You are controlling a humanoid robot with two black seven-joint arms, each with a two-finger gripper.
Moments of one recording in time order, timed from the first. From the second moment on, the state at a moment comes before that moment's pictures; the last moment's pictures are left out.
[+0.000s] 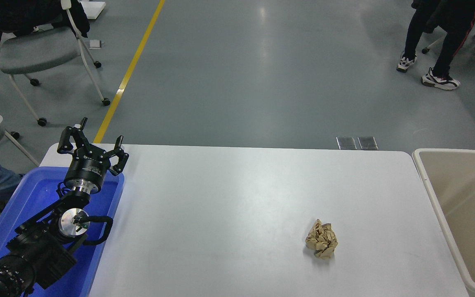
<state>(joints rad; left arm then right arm) -0.59 0.29 -0.81 -0.47 -0.06 -0.50 -0.60 0.55 -0.49 0.26 0.12 0.00 -0.13 0.17</state>
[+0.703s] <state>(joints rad) -0.59 0.29 -0.81 -0.47 -0.06 -0.50 -0.60 0.57 -0.43 0.32 0.04 0.01 -0.14 0.15</state>
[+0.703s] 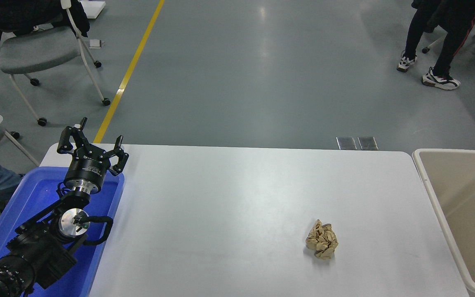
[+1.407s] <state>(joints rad) -0.59 0.29 -0.81 -0.47 -0.06 -0.50 -0.60 0.60 -0.43 0.28 0.04 0.00 -0.16 0.16</state>
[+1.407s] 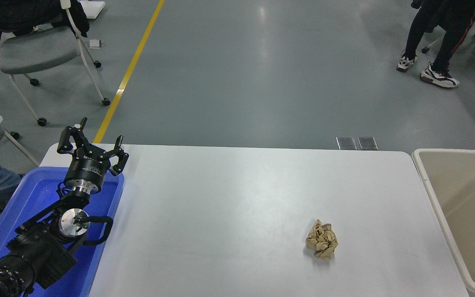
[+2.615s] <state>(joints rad) -0.59 0.29 -0.81 -0.47 -0.06 -0.50 -0.60 0.52 -0.64 0.93 0.91 -0.19 0.00 0.16</state>
